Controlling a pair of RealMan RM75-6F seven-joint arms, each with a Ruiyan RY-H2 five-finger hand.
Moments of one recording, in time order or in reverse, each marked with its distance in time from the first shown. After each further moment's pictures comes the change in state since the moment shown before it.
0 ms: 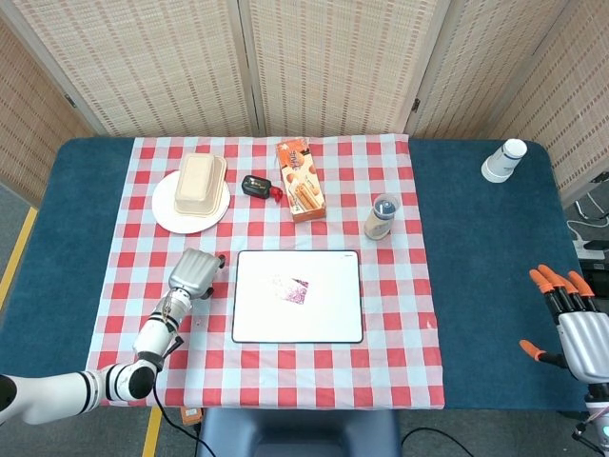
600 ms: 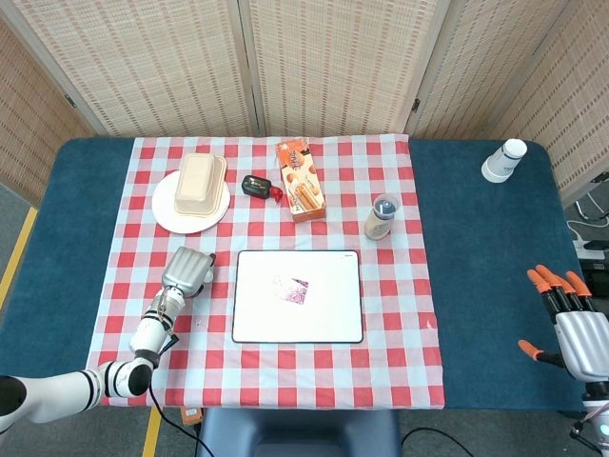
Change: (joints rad) left arm 0.011 -0.039 0.029 0.115 0.022 -0.017 -0.014; right arm 0.005 -0.005 0.001 -0.002 0.009 -0.015 -0.015
